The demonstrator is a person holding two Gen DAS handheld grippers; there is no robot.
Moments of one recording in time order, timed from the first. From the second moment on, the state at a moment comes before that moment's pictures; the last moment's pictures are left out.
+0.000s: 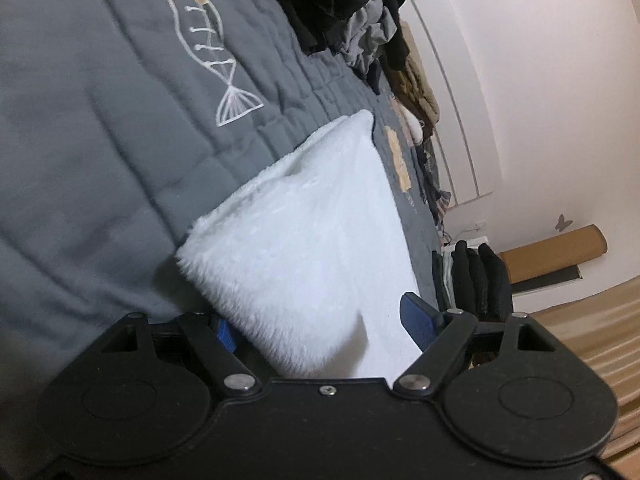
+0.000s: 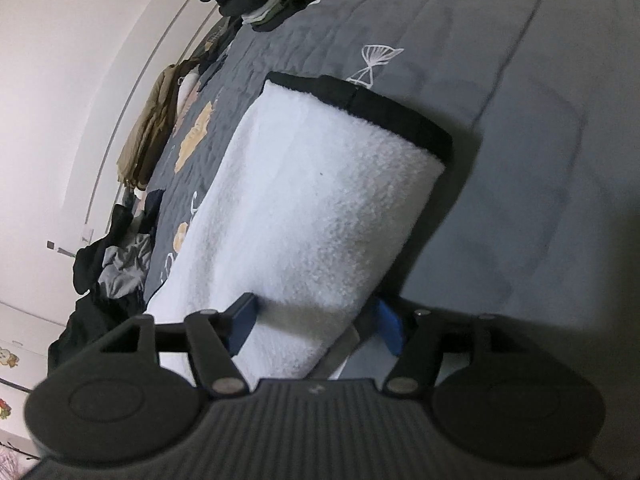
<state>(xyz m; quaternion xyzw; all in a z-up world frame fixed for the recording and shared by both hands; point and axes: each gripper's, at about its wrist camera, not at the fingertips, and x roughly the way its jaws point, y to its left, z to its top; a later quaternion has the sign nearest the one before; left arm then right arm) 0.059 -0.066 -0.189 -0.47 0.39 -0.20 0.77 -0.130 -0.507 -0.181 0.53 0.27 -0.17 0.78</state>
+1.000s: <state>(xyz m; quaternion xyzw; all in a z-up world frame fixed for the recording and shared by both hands) 0.039 -0.007 -0.144 -0.41 0.34 -0.18 0.83 -0.115 -0.459 -0.180 0.56 0.28 -0.15 0.76</state>
